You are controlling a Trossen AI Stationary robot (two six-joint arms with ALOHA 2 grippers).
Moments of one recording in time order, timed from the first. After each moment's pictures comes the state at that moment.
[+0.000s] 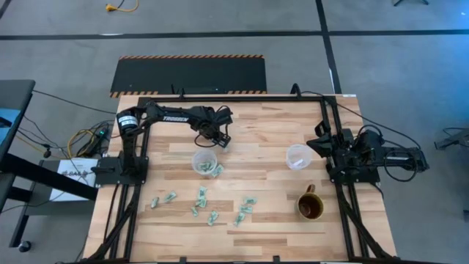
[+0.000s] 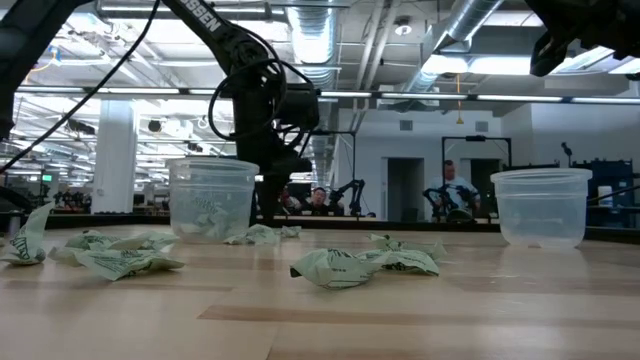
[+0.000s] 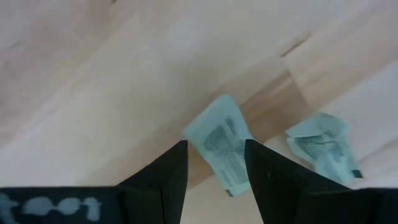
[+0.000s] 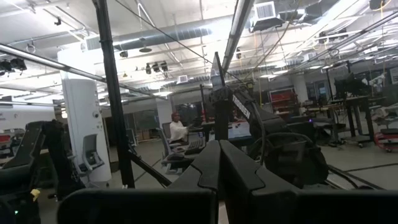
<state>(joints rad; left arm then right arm) 0.38 1.93 1.29 -0.72 -0.07 -0.59 -0.02 0.05 0.14 0.26 -0.05 0.15</state>
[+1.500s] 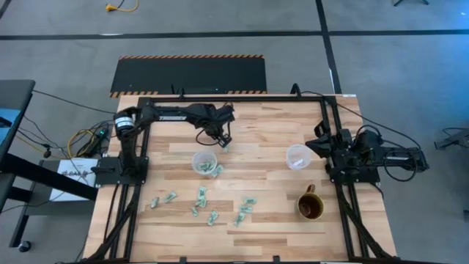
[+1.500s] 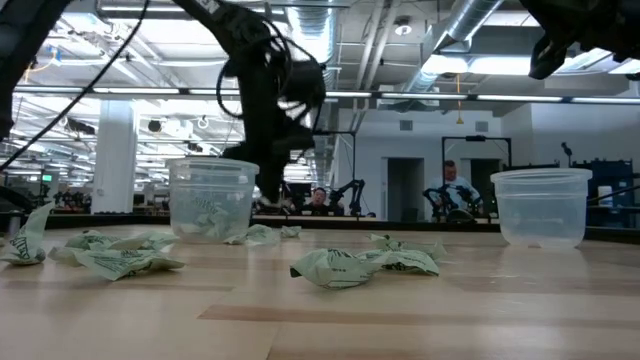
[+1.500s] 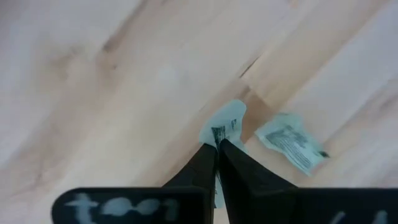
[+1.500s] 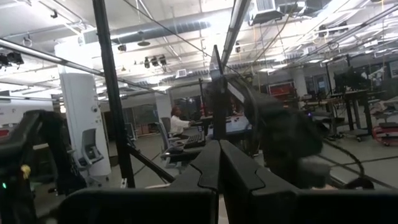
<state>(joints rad) 0.36 1.88 1.36 -0.78 -0.13 -0.39 -0.02 0.05 0.14 0.24 -0.05 0.15</state>
